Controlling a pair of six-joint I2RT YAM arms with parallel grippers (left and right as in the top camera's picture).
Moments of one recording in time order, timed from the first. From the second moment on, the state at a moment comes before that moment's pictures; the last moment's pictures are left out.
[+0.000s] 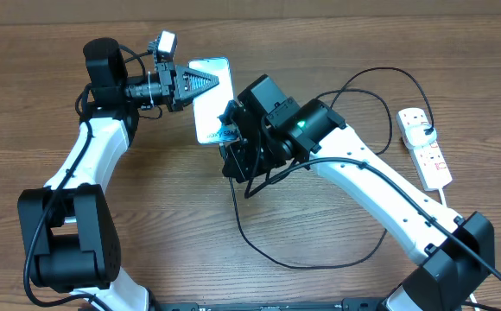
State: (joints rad) left arm 0.04 1.81 1.21 0.24 1.42 -0.99; right arm 0.70 1.75 1.61 -1.02 -0.49 0.30
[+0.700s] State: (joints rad) left arm 0.04 1.81 1.21 0.23 1.41 -0.96; right arm 0.70 1.72 1.61 -1.05 -0.50 0.37
